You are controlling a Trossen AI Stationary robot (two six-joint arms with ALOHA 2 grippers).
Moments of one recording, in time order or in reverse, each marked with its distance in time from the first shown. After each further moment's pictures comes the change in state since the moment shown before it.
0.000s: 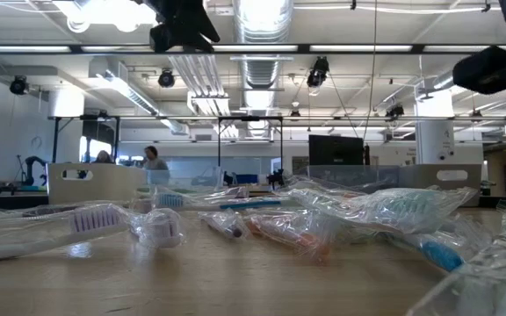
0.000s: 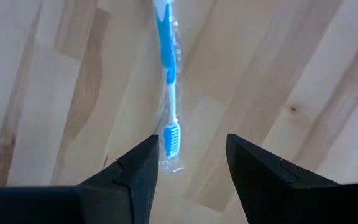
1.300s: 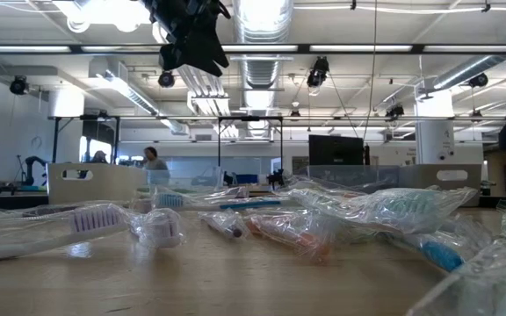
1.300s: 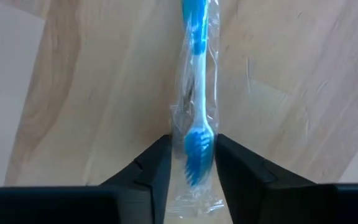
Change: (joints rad) left arm 0.001 0.110 0.000 -0.003 0.012 -0.022; right arm 0.146 0.000 -0.324 0.393 0.054 0.143
